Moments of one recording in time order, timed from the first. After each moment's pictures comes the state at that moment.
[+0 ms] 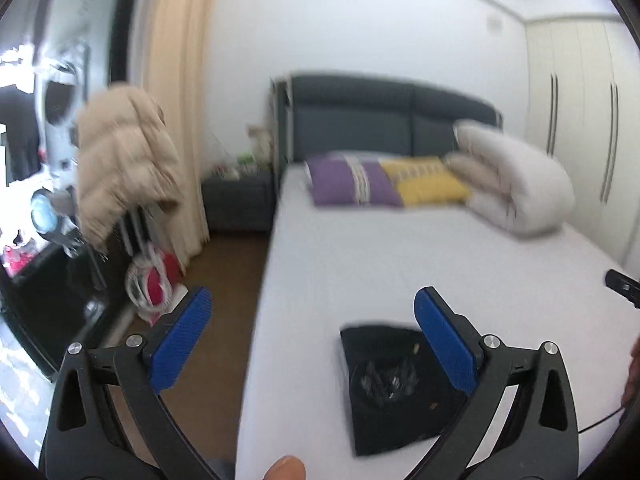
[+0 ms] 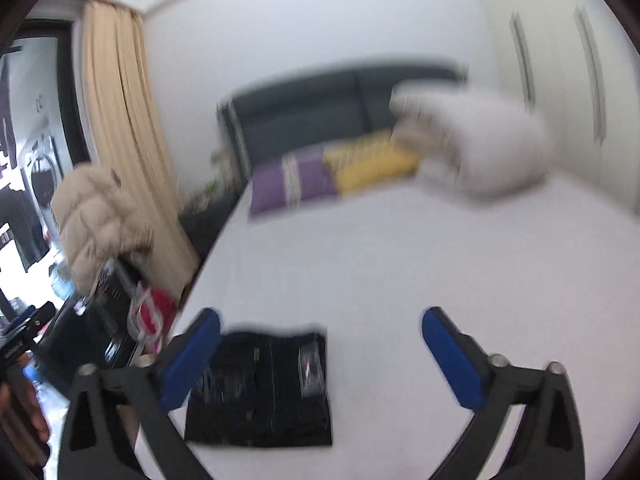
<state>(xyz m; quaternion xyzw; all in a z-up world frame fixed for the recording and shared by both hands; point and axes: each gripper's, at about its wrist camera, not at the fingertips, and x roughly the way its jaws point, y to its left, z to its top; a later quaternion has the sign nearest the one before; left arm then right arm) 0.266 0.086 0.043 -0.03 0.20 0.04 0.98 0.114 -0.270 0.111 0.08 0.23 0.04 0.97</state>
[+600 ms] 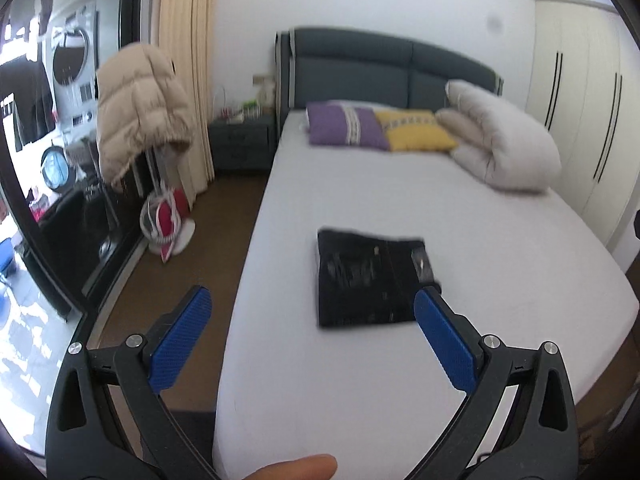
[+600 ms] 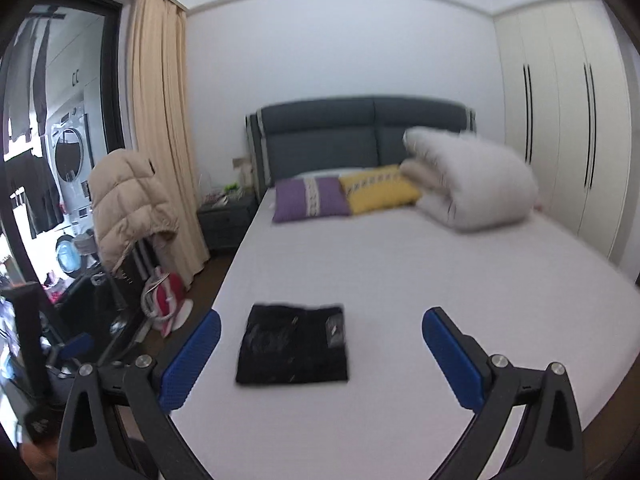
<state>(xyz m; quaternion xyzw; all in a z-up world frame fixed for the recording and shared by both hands) 0.105 0.019 0.039 -0.04 0.33 0.05 0.94 -0.056 -0.207 0.179 0.03 0.25 0.05 0.97</state>
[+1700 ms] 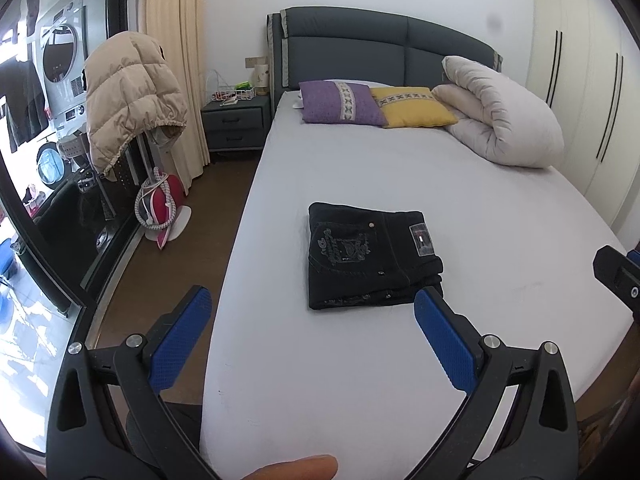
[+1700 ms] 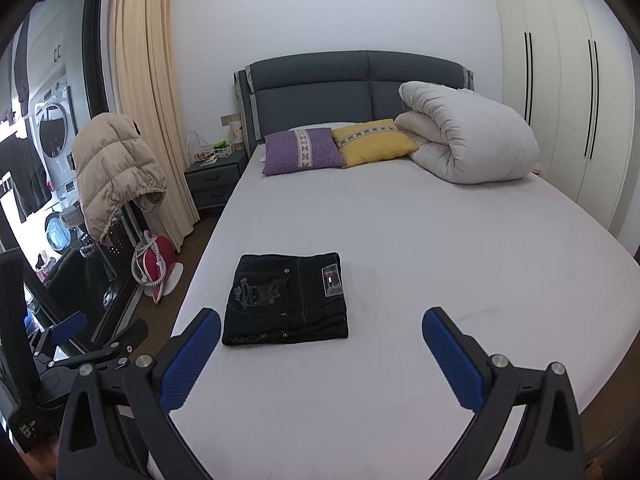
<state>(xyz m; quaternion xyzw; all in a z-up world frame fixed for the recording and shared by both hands) 0.147 -0.004 -0.012 -0.03 0.35 0.04 0.93 -0.041 -0.200 0.122 0.02 0.32 0.04 0.95</state>
